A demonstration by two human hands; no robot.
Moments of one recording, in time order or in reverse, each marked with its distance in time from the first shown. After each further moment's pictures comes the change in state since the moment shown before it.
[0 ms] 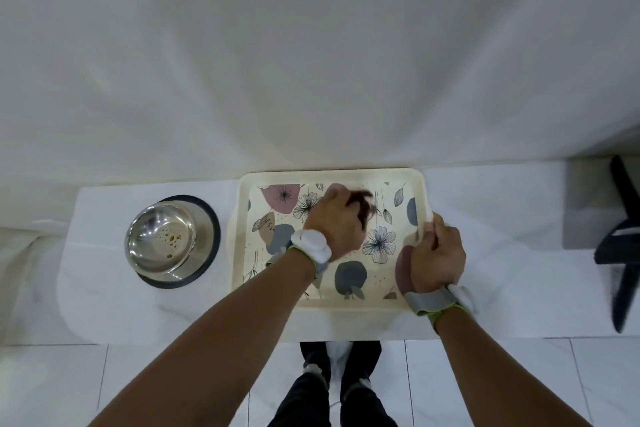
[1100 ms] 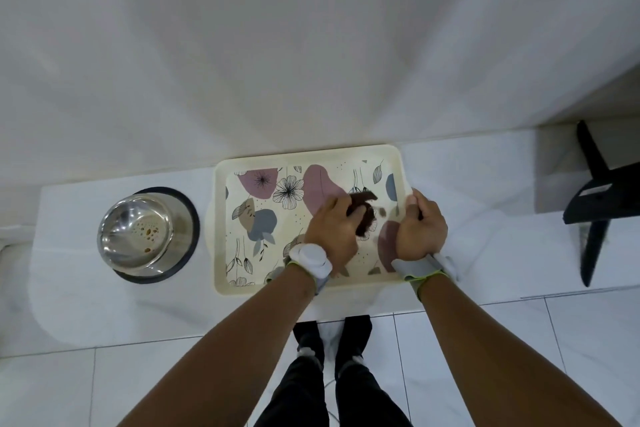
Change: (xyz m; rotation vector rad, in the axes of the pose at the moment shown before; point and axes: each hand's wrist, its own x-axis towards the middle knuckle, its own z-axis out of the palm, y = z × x) left_hand -0.028 0.034 0.026 -0.065 -0.020 0.027; right_hand 0.002 -0.001 -0.001 0.133 -0.014 0.168
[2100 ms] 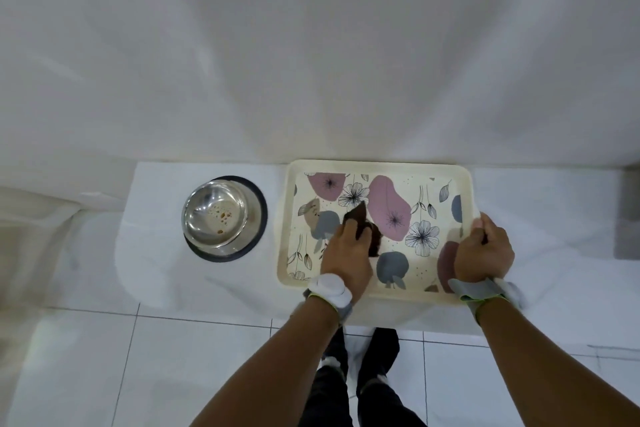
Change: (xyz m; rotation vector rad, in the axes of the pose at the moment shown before) left_hand -0.069 -0.035 -0.026 0.006 -0.059 -0.384; right_hand -0.005 0.000 0.009 -0.124 0.089 -0.172
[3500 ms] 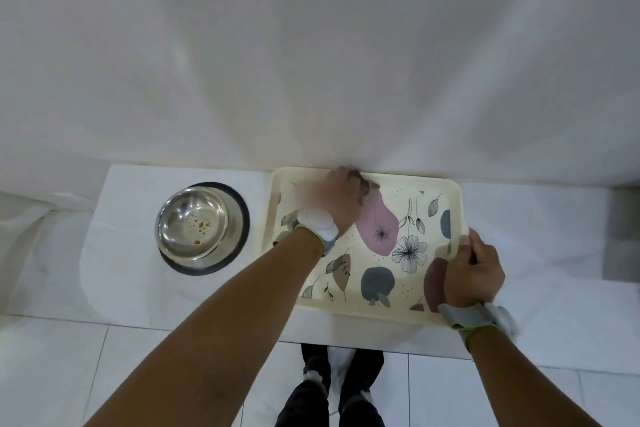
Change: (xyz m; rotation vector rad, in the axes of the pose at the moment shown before) left_hand 0.112 -0.007 -0.036 0.032 0.138 0.112; right_hand 0.001 -0.001 -0.008 0.048 -0.040 -0.005
